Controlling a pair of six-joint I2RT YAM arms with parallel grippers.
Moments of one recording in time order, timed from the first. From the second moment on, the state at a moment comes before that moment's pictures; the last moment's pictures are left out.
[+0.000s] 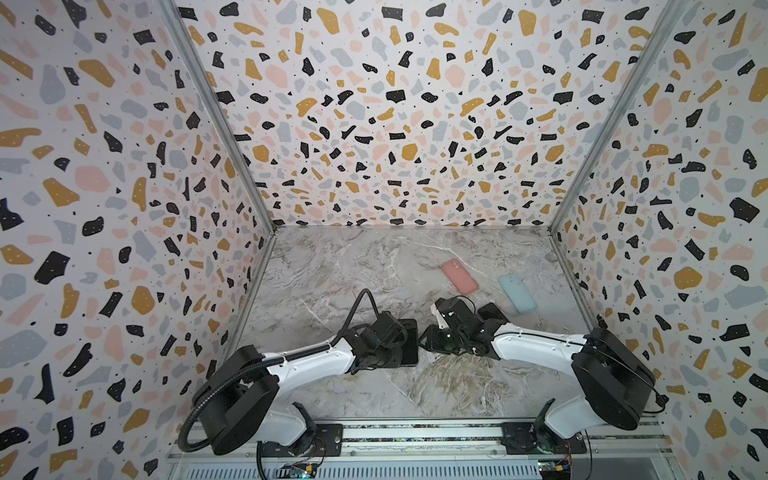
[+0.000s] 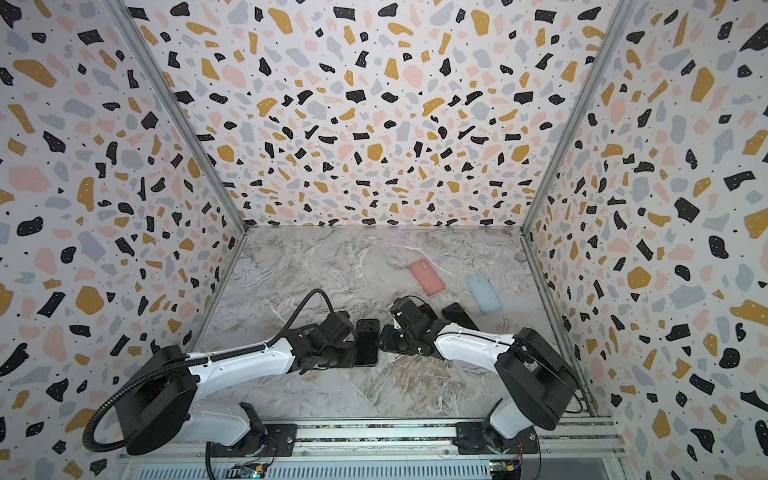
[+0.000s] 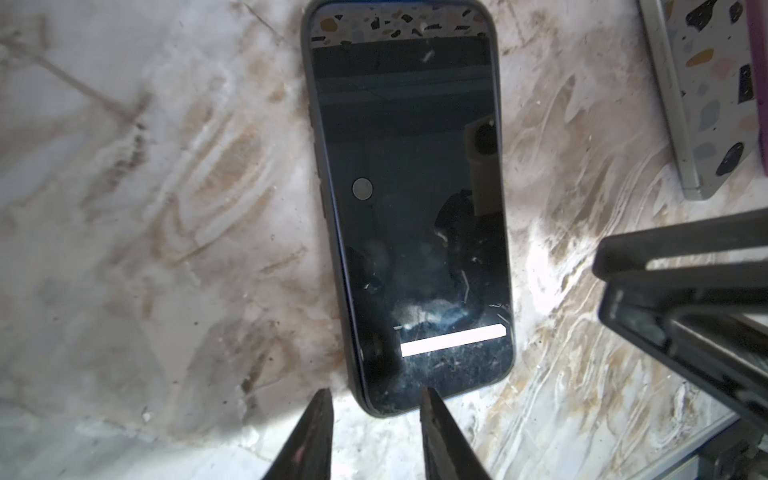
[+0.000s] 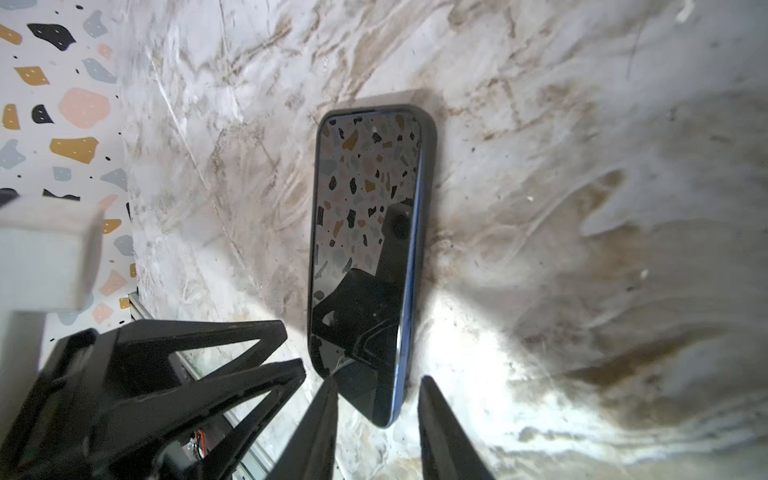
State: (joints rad) left arm -0.84 1.38 0.68 -0.39 0.05 -0.74; right arm 0.83 1.51 0.76 -0.13 -0.28 0.85
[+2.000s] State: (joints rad) left arm -0.81 1.40 0.58 -0.23 0.13 -0.77; right arm 0.92 1.63 0.83 -0.23 -0.32 0.85
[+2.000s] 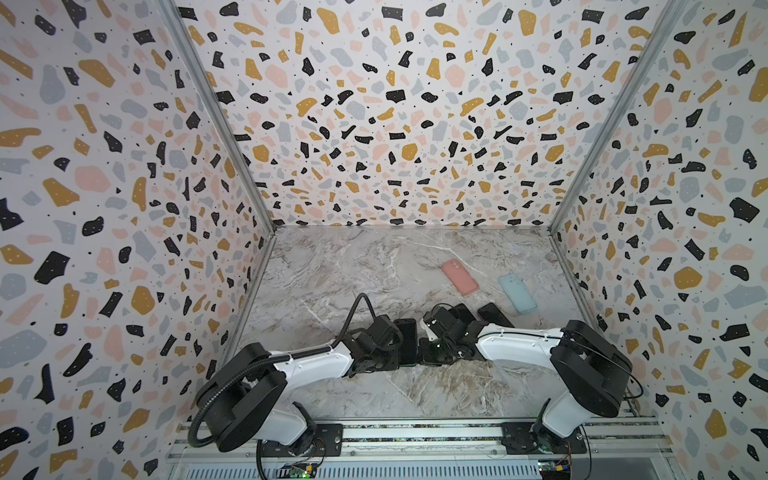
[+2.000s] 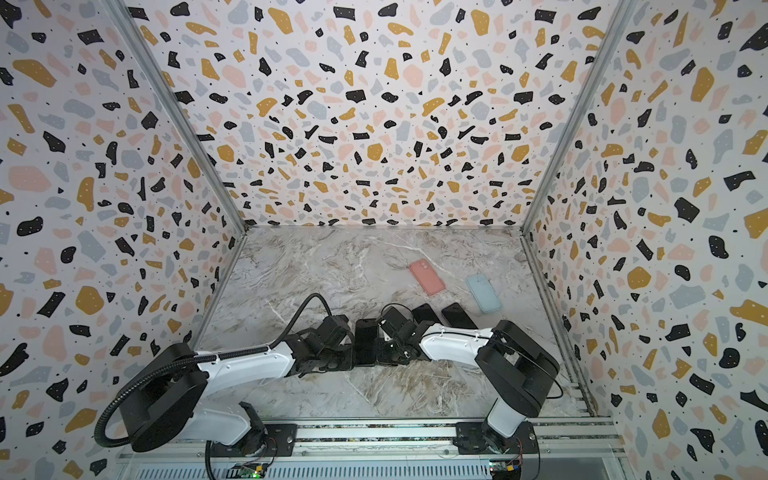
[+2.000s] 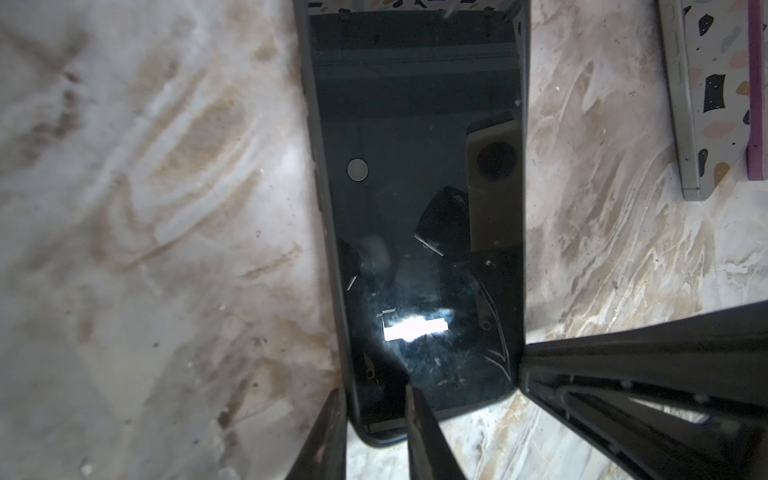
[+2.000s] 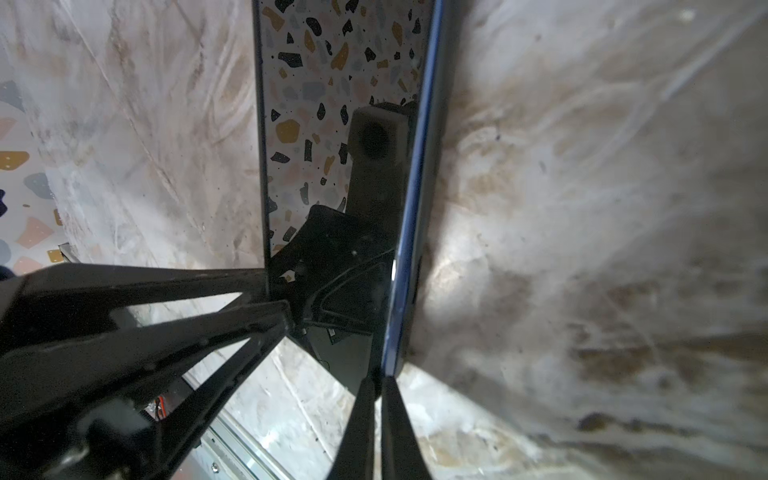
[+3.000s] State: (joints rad) left arm -0.79 1.36 0.52 -0.15 0.15 -0.83; right arm 0.90 1.71 0.87 -0.23 -0.40 0.86
